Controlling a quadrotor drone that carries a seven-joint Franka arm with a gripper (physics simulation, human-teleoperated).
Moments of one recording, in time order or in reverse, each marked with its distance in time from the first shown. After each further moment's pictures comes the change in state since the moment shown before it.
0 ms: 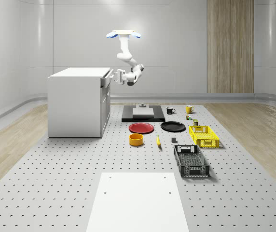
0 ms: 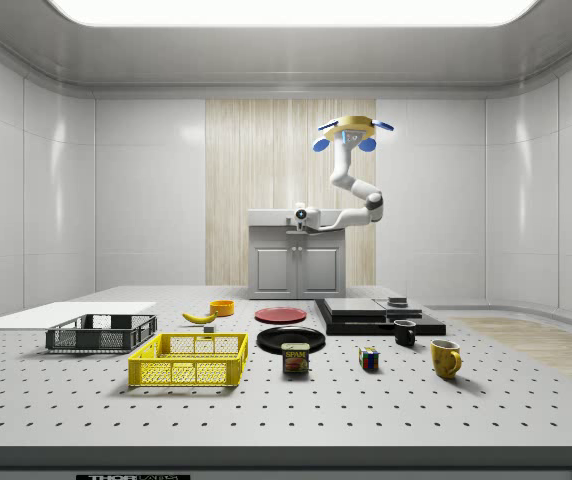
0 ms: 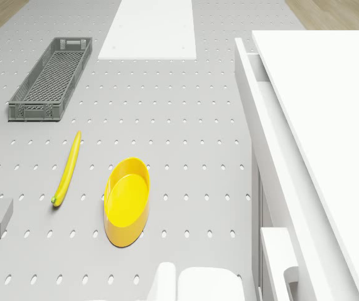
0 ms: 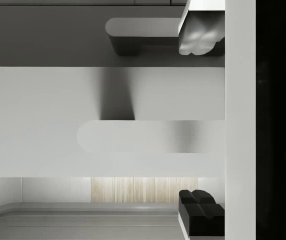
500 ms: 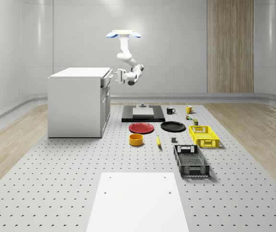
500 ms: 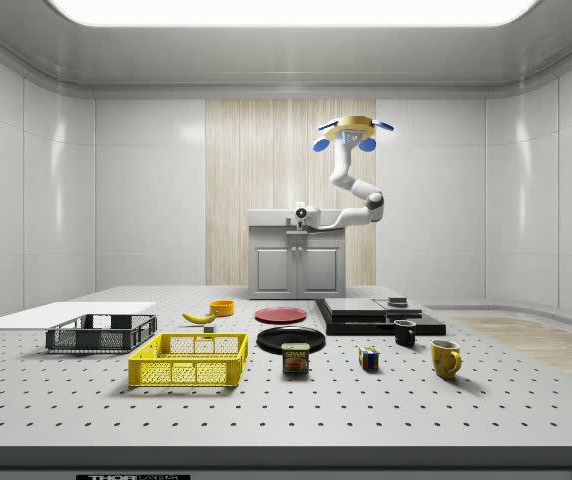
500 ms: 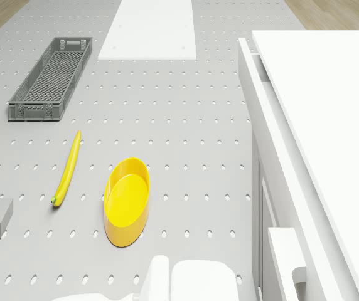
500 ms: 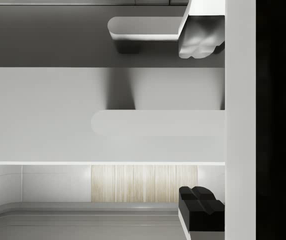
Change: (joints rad) arm -0.019 -0.001 -0.028 -0.003 -0.023 -0.029 -0.008
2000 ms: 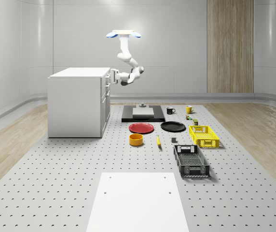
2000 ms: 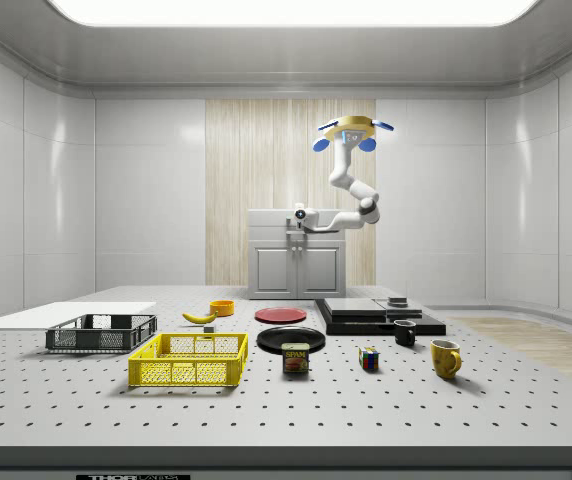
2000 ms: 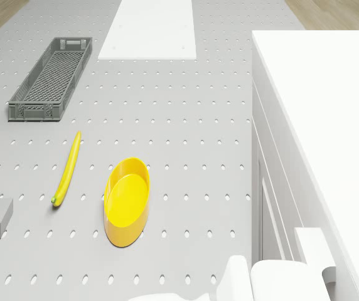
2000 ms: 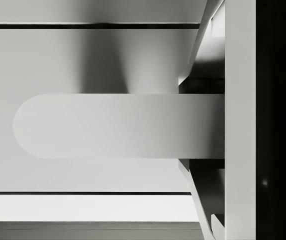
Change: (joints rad) arm 0.134 0.063 0.160 -0.042 0.204 0.216 -0.076
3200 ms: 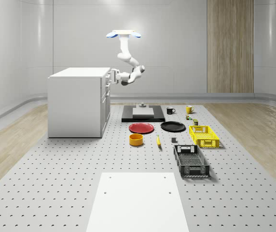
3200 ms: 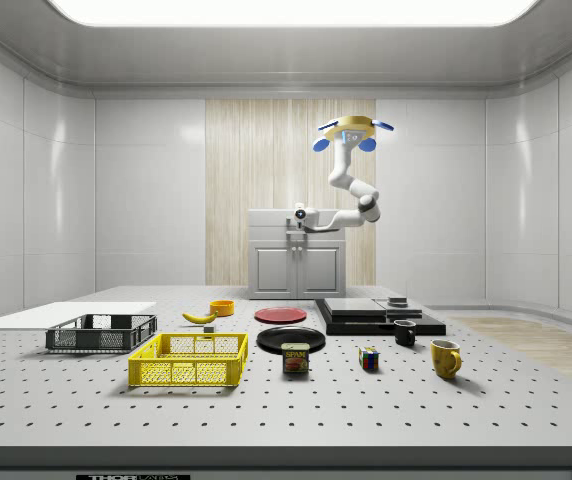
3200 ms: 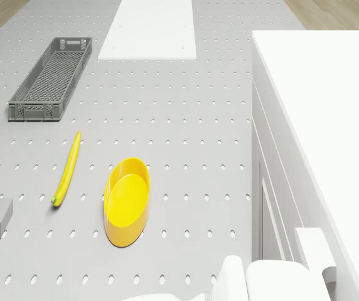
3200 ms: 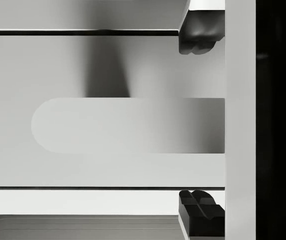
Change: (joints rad) arm 0.066 -0.038 -0.036 -0.005 -0.045 0.056 0.023
